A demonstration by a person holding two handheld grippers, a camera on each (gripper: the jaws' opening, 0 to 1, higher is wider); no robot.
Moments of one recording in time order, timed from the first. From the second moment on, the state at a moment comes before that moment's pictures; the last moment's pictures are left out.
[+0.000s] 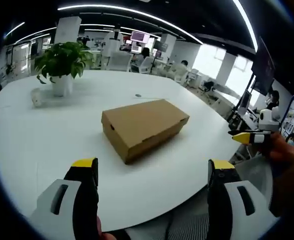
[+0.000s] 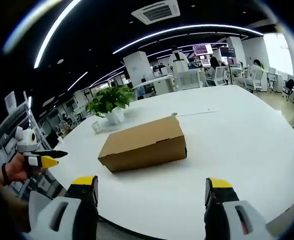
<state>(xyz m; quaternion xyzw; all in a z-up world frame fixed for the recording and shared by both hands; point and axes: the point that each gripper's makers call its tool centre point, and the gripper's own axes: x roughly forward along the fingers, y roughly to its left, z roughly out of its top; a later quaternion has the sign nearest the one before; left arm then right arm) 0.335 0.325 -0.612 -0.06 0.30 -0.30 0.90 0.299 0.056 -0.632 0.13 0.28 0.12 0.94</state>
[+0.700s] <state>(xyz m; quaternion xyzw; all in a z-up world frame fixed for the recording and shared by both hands) 0.329 0.326 -0.613 -0.07 0.31 -0.29 0.90 0.298 0.057 -0.633 0.14 0.28 0.13 0.94</state>
